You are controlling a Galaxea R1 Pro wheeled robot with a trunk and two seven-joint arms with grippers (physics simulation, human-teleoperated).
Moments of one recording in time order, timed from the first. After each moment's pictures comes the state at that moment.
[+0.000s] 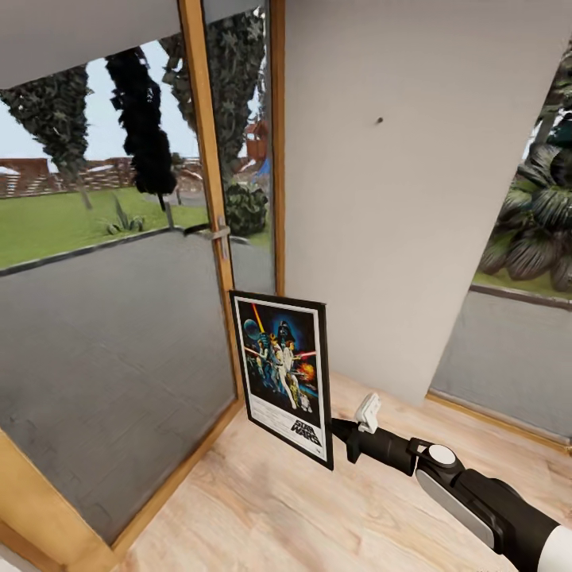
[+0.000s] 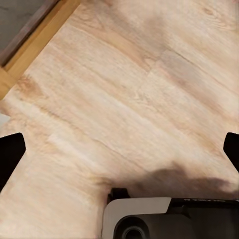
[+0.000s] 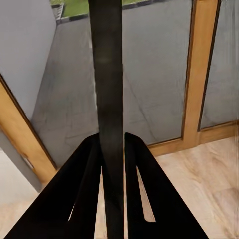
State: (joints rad) left arm 0.10 0.14 0.28 -1.00 0.01 0.22 -0.36; right arm -0.56 -0.45 0.83 -1.13 -0.69 -0.07 0.44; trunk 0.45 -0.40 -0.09
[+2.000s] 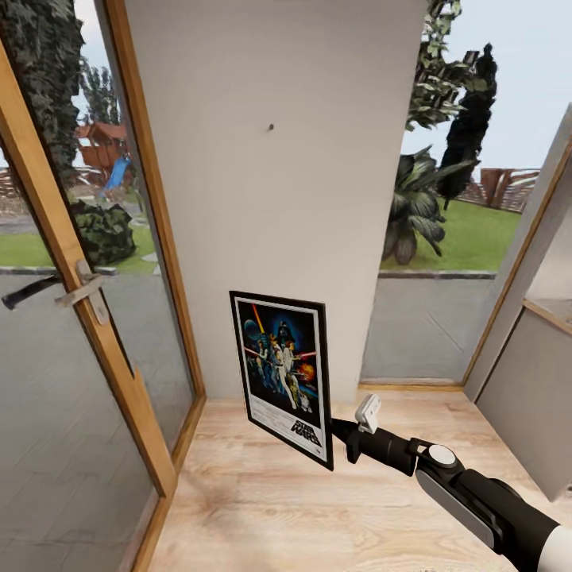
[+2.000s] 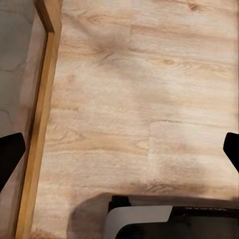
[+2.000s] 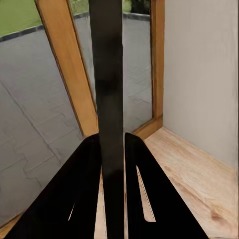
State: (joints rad) left arm 0.10 0.14 0.29 -1.00 0.01 0.22 -0.35; right arm -0.56 -0.45 0.83 -1.13 -0.69 -0.07 0.44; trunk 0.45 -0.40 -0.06
